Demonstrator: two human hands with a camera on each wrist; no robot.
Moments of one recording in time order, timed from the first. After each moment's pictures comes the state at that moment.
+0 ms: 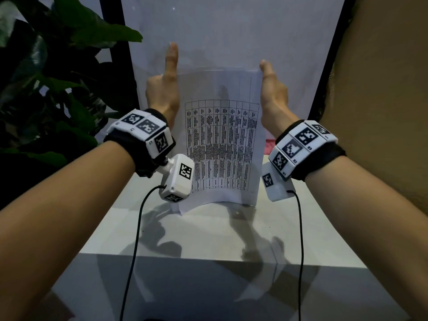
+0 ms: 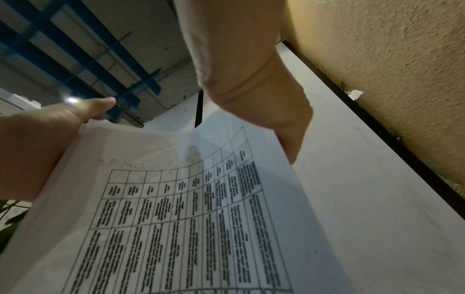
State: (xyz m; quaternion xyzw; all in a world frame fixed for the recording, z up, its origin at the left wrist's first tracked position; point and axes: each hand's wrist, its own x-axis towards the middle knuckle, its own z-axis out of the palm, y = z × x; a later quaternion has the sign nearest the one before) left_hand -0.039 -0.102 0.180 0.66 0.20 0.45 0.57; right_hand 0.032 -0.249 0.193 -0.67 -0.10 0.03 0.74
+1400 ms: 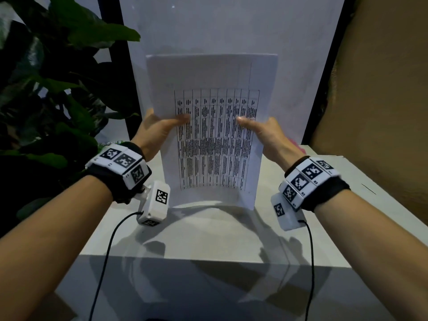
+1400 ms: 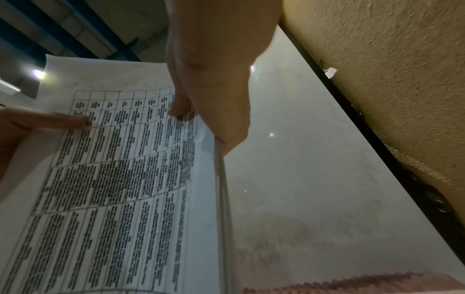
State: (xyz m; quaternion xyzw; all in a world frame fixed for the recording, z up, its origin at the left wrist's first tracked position) left_hand -0.065 -0.084 0.125 0.70 0.07 0.33 0.63; right_hand 0.051 -0.263 0.125 -0.67 -0.26 0.12 0.69
